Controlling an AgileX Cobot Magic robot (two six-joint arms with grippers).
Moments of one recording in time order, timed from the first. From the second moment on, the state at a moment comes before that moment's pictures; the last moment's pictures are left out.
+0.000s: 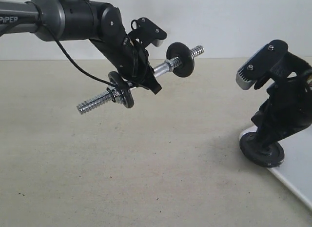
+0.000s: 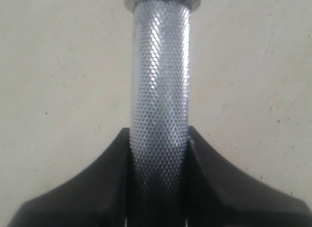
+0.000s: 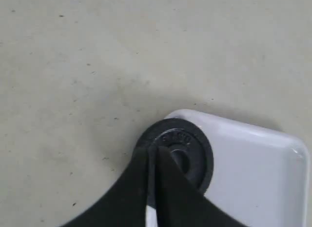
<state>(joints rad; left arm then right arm) -0.51 2.13 -1.71 -0.08 0.63 0.45 0.36 1.30 -0.73 0.00 0.47 -0.43</state>
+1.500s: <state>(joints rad) -0.57 2.36 -1.74 -0.30 0.36 0.66 0.13 1.30 -0.73 -0.27 -0.01 0.10</state>
